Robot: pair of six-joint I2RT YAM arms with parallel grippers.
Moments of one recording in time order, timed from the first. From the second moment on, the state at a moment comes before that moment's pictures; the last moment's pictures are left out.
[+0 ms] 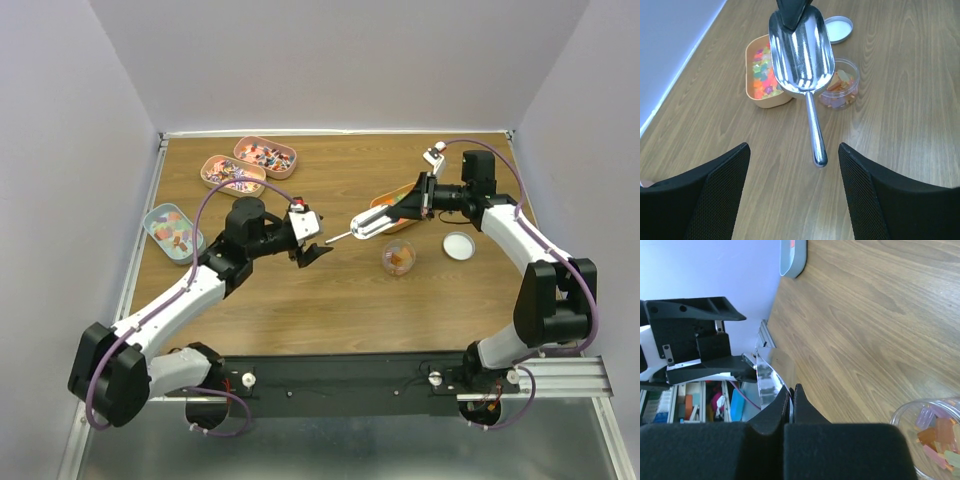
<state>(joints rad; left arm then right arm) -0.56 1.12 0.74 0.16 0.63 0.41 0.08 1.54 1.08 -0.19 -1.13 0.48</state>
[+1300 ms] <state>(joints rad) -0.62 1.21 0.65 0.49 0.57 0.06 0.09 1.54 1.05 -0.06 -1.14 0.61</state>
